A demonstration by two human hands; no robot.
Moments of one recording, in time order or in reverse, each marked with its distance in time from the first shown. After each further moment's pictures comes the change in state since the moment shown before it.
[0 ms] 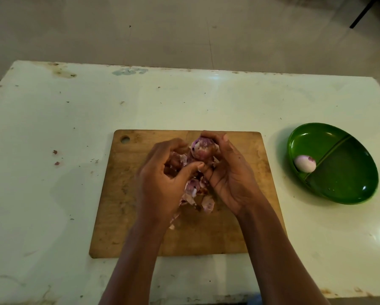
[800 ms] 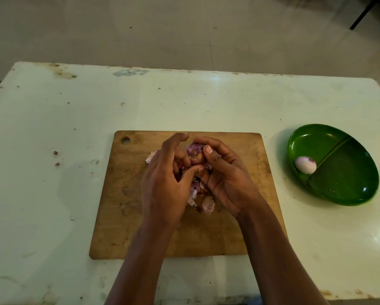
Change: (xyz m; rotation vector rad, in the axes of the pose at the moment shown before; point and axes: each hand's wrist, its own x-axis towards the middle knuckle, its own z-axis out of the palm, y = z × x) left_hand -0.005 0.002 0.006 0.096 -0.004 0.042; right_hand 0.000 0.003 -0.001 -0.089 -0.135 0.009
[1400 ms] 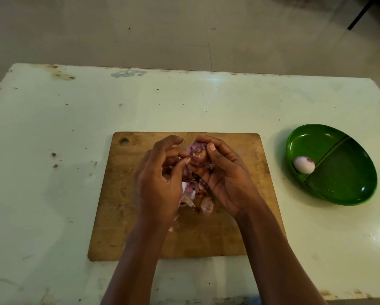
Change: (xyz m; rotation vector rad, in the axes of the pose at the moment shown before) left_hand 0.004 -0.004 -0.004 -0.082 0.076 0.018; right_hand 0.001 -0.001 0.000 0.032 0.085 -0.011
